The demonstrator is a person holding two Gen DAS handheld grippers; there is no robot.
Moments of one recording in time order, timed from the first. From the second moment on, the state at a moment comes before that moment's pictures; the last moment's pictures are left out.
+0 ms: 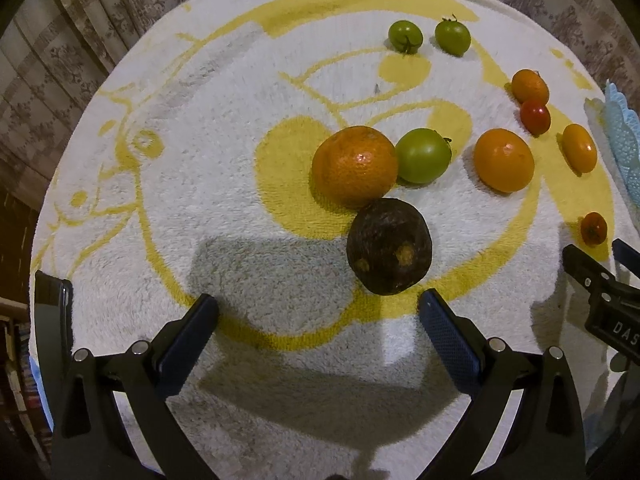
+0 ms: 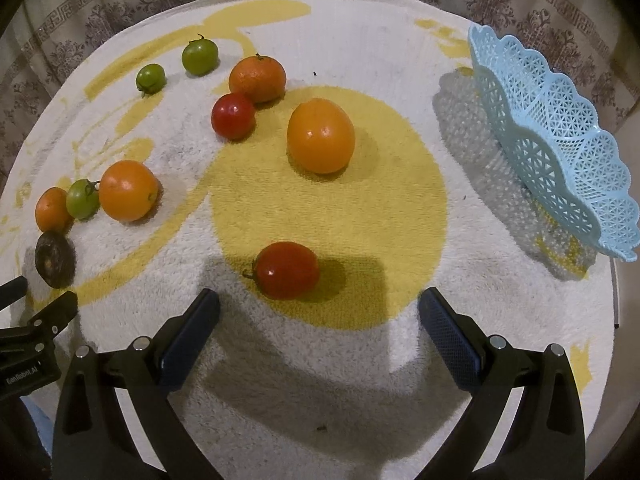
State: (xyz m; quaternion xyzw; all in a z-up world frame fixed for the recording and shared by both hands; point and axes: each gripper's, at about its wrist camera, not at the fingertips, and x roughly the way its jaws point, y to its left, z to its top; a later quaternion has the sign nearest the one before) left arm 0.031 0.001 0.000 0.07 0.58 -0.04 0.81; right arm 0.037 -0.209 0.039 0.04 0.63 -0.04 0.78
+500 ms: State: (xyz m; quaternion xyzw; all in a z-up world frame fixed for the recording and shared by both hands) left arm 0.056 0.006 0.000 0.08 0.59 -0.06 0.80; right arm 0.036 -0.212 0.038 0.04 0.62 -0.03 0.78
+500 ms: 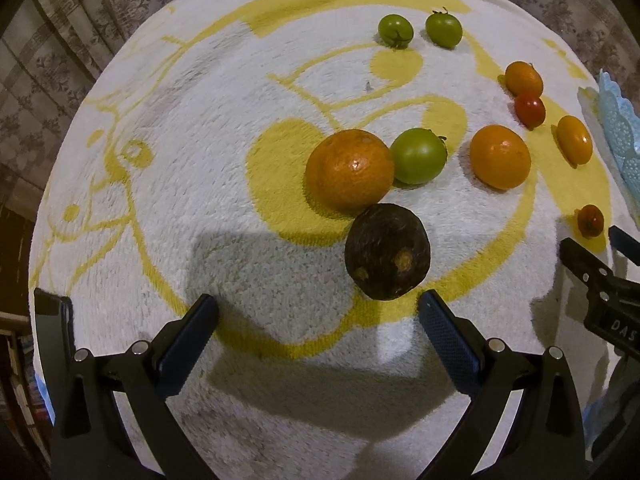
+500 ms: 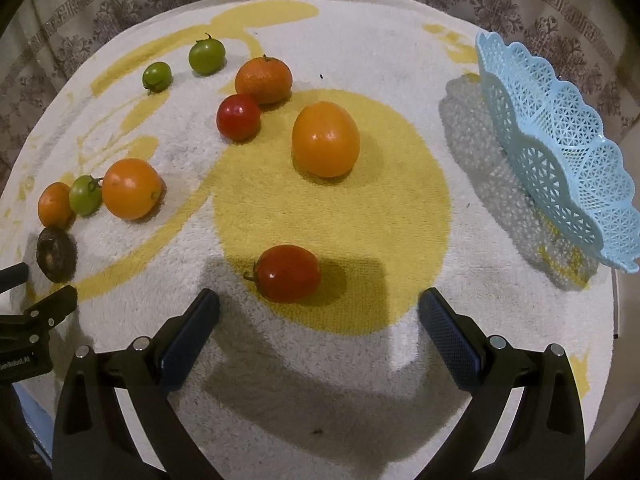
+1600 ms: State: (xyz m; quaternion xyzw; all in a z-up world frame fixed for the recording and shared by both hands) left arm 0.064 -0.002 0.030 0.06 0.59 -0.11 0.80; right arm 0.080 -0.226 0.060 0.07 0.63 -0.03 0.77
